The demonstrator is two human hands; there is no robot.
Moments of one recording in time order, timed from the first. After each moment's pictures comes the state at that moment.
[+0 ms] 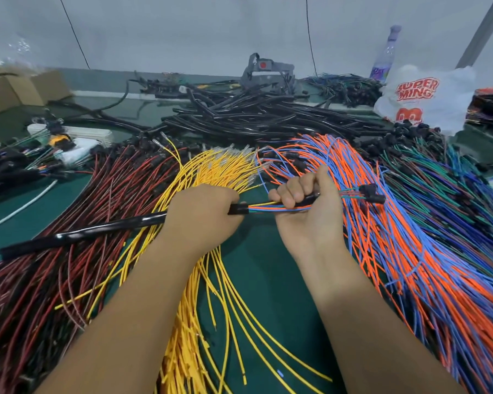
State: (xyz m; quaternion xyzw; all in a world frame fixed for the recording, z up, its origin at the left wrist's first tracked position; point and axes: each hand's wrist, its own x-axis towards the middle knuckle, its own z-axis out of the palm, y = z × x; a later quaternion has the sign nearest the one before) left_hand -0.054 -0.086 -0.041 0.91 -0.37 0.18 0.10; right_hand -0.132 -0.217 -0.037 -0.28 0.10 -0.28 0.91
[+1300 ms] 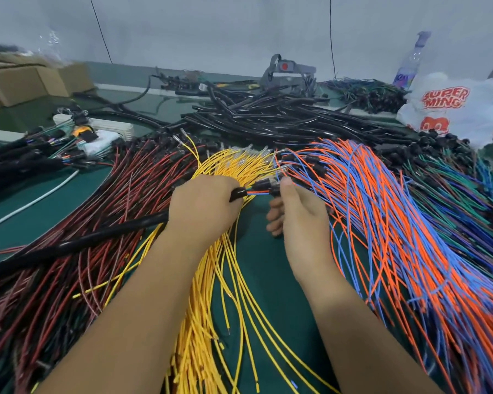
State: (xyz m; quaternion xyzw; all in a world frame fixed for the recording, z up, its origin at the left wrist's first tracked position) left_hand -0.040 -0.076 -0.042 0.92 -0.29 0.22 0.17; right_hand -0.127 -0.189 -0.050 -0.66 0.18 -0.31 0.66
